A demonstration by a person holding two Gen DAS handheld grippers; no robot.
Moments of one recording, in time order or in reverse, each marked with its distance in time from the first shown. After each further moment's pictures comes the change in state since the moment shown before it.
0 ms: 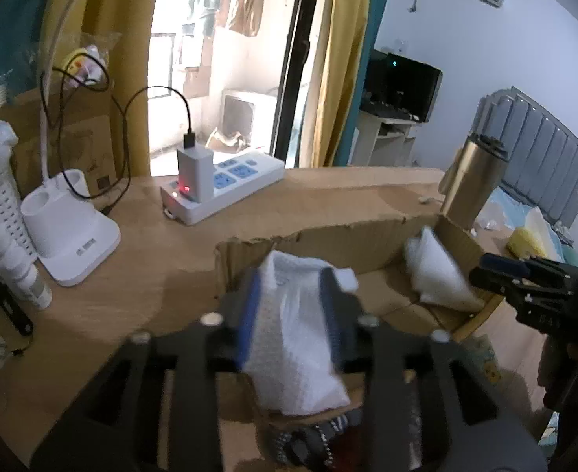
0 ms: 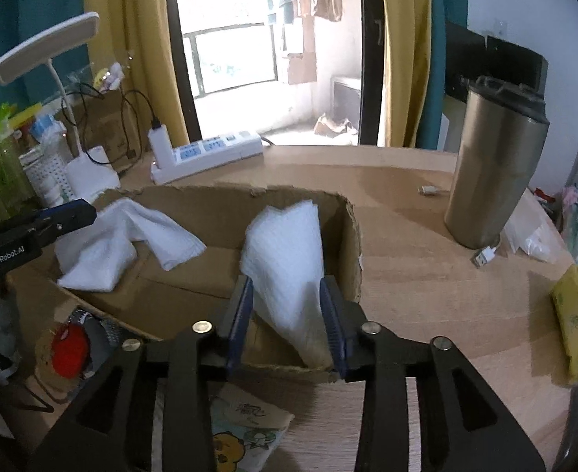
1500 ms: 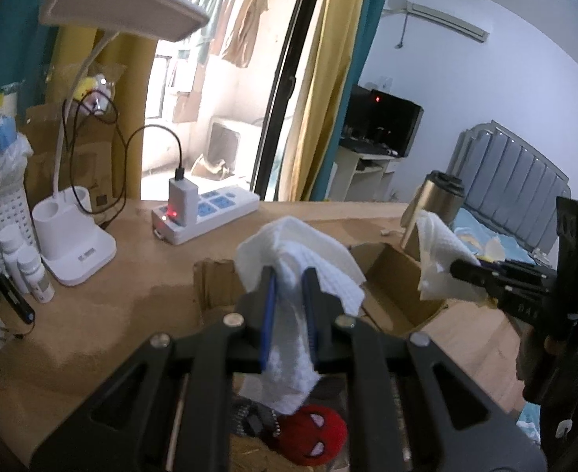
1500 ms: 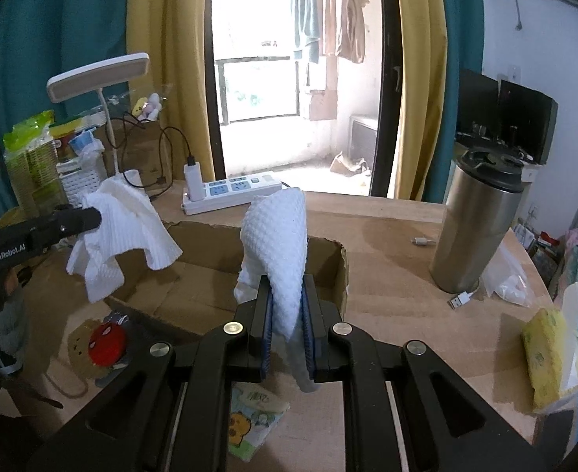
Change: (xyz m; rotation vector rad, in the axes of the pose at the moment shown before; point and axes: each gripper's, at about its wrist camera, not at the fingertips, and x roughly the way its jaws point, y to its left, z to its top) left arm -0.050 -0.012 -0.004 -0.043 -0.112 -0.081; right arm -0.055 -0.001 0.011 -0.086 -0.120 0.045
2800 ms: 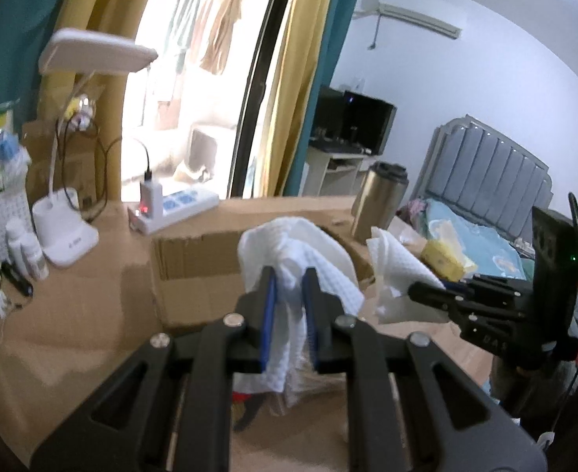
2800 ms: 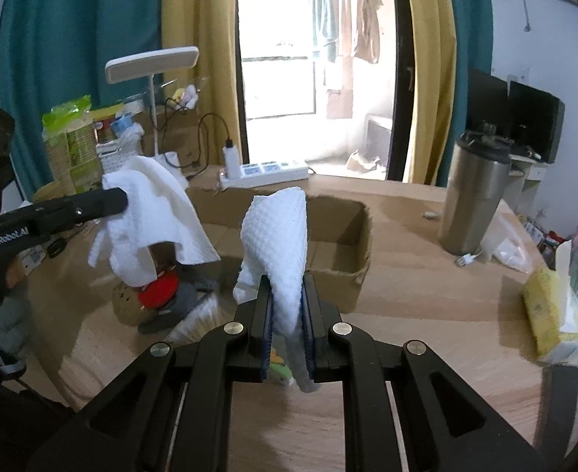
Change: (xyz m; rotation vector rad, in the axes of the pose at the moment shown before) left arm -0.068 -0.067 -0.020 0.054 -0.034 -0.061; right arm -0.061 0.021 -0.045 -0.023 -0.006 0.054
